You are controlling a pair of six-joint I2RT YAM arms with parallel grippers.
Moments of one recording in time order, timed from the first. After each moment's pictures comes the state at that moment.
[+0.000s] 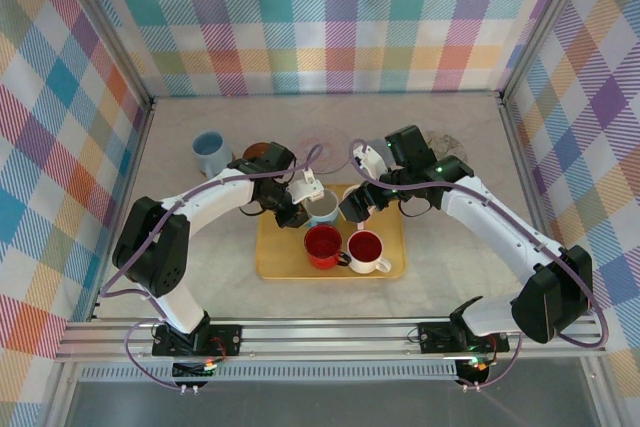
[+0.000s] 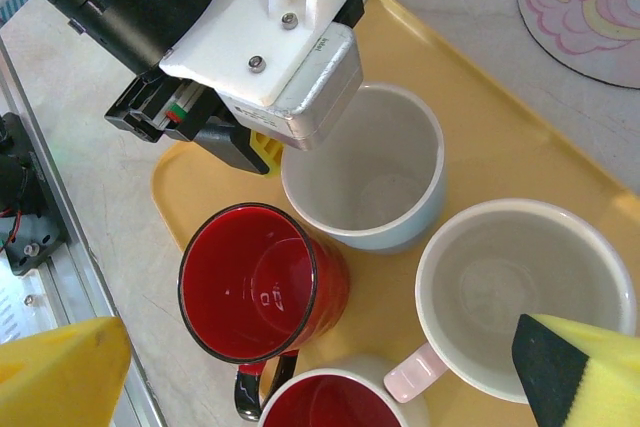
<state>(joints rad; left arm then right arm) -0.53 1.68 1.16 -0.71 0.41 0.52 0.55 1.36 1.19 -0.75 -0.49 -0.12</state>
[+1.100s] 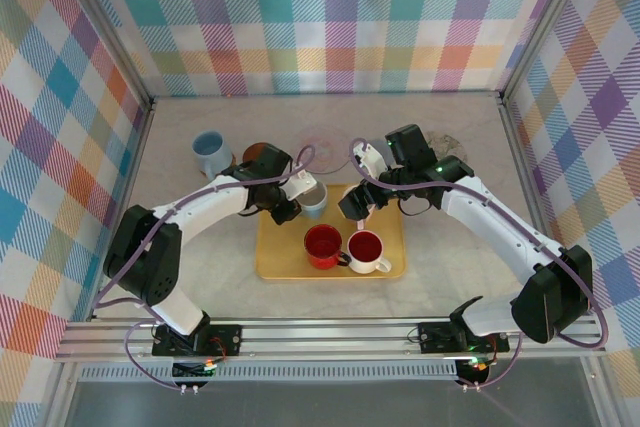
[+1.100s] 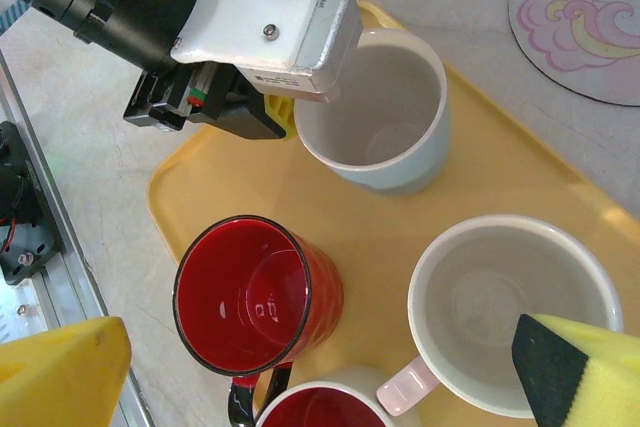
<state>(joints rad) -0.52 1.61 1.08 -0.60 0.17 0.40 0.55 1.36 1.19 -0.73 -0.48 -0.12</state>
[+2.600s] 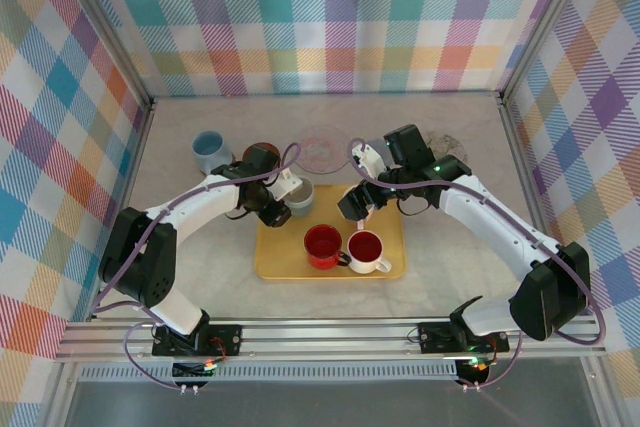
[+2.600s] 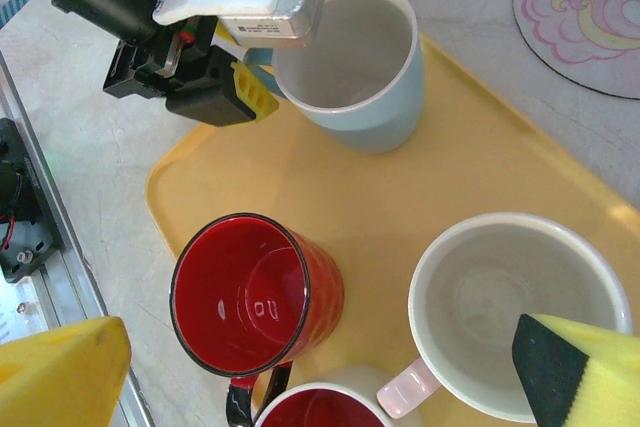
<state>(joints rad) -0.45 1.59 1.06 -0.67 0.14 0.35 0.55 1.37 1.19 -0.73 -0.49 -0.12</state>
